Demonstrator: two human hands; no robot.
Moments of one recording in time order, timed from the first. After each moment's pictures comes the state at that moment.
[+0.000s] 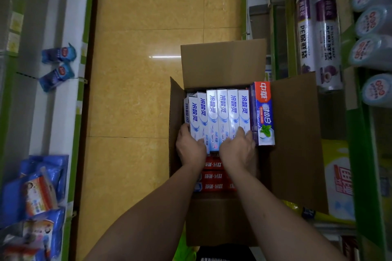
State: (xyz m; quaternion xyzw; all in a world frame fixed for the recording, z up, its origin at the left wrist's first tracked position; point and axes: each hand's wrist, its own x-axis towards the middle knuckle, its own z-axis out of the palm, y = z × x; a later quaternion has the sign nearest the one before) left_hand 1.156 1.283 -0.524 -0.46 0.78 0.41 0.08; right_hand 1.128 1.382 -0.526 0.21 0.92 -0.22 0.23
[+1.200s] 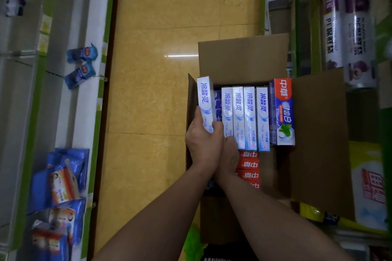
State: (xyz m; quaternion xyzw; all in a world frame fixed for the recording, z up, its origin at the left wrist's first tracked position) left_hand 1.153 1.278 -0.465 -0.39 0.79 0.48 -0.04; right_hand 1.167 1.331 -0.529 0.06 0.92 -0.28 0.26
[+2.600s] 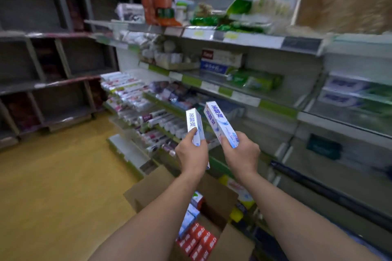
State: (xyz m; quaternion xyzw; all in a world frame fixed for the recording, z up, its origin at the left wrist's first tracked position) left_hand 1.251 1.273 -0.094 0.11 0.79 0.61 -0.02; right_hand 1.303 1.391 -0.115 0.31 0.80 -0.29 -0.42
